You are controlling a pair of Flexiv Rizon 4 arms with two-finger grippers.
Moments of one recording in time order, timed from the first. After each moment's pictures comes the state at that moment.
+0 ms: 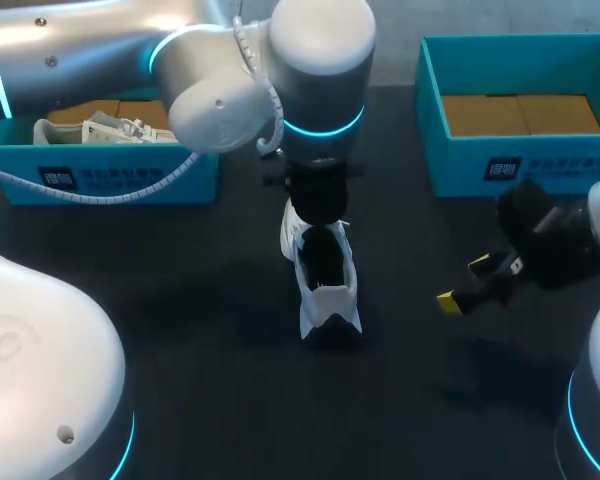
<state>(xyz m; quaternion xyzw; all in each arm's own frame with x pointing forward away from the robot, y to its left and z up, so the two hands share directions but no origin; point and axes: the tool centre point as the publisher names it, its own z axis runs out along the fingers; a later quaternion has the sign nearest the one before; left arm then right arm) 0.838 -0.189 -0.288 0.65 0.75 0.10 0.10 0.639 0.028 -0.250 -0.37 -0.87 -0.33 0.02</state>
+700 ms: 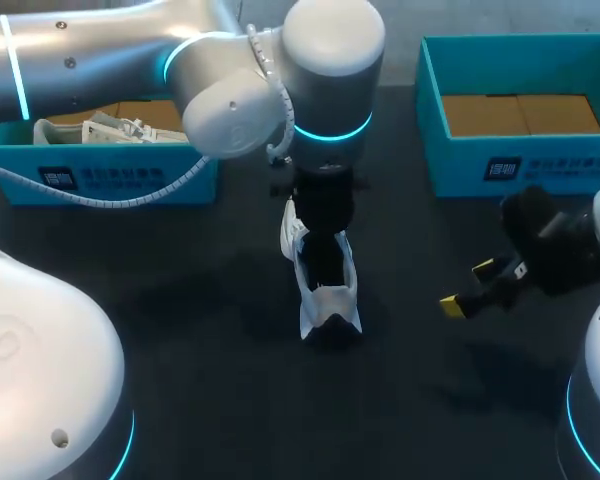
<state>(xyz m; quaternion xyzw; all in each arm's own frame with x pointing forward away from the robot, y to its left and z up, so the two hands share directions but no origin) 0.826 -0.198 -0.310 0.67 0.74 0.08 0.07 0.634 0.024 -0.253 -0.38 -0.86 -0.33 0.02</state>
